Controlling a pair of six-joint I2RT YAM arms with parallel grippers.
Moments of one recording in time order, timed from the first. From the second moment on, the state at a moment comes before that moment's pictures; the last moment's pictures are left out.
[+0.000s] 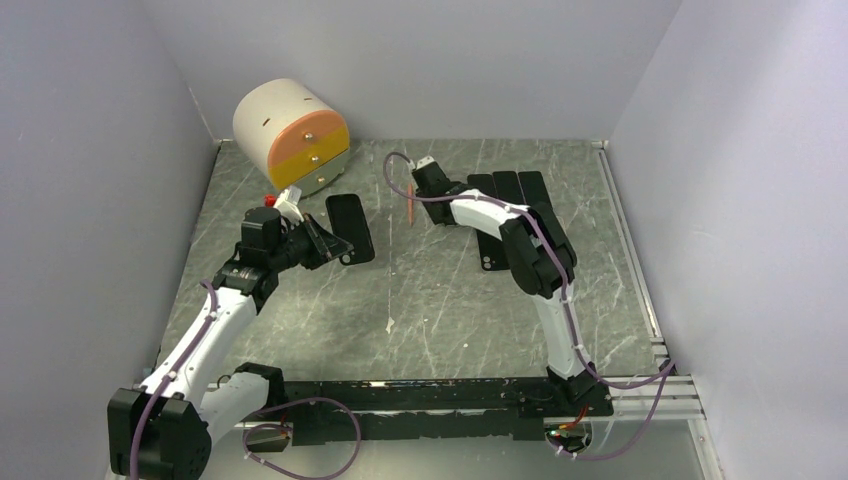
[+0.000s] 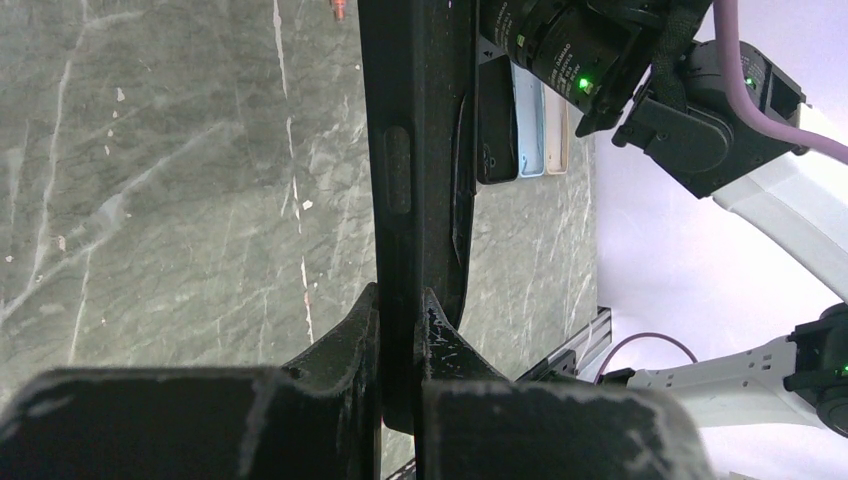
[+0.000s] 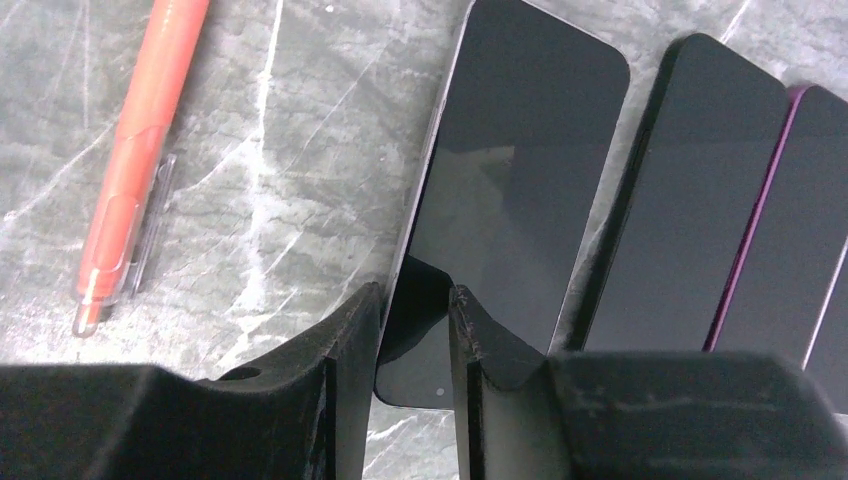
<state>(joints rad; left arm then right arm) -0.19 0.98 0.69 -0.20 0.46 -0.76 0.58 2.21 1.62 -0.30 0.37 -0.03</state>
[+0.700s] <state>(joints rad) -0.19 0.99 0.69 -0.20 0.46 -0.76 0.55 2.28 1.72 -0.32 0.40 -0.05</state>
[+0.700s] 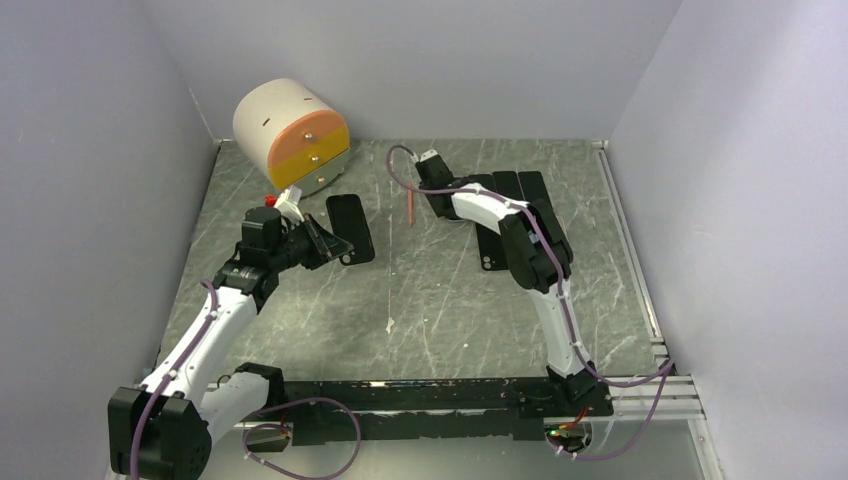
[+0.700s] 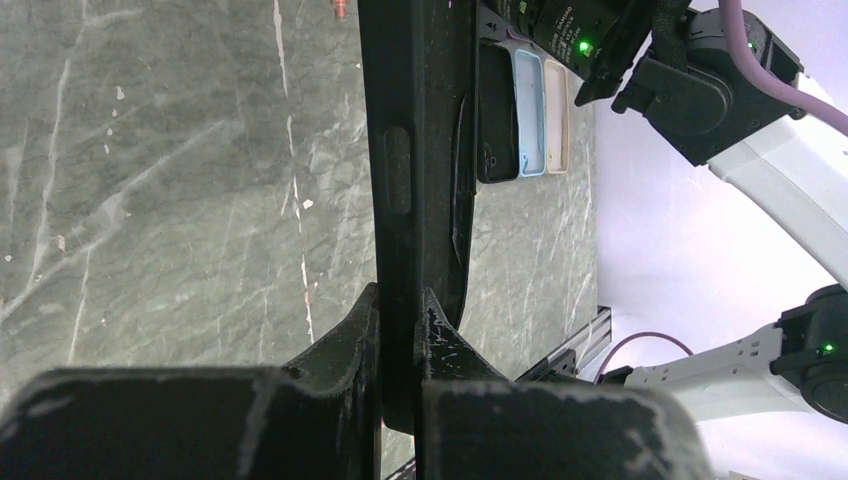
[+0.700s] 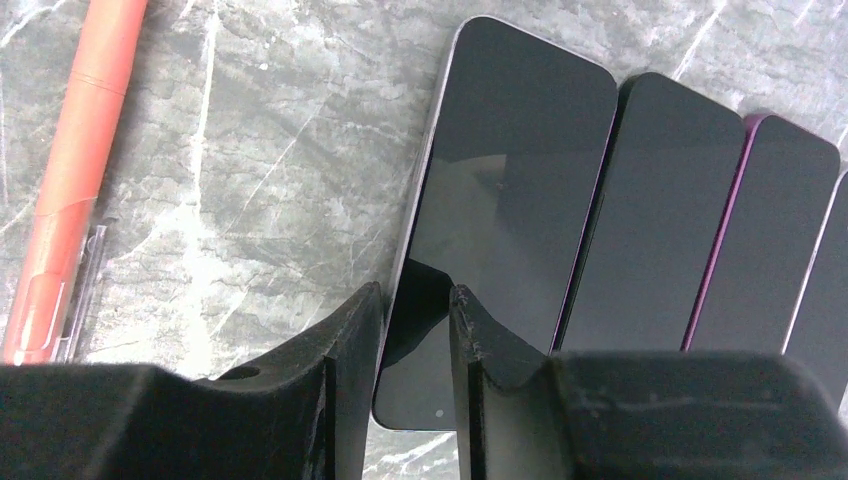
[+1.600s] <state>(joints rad) -0.31 1.05 0.69 -0.14 0.47 -0.68 0.69 1.60 1.36 -0.16 -0.18 0.48</state>
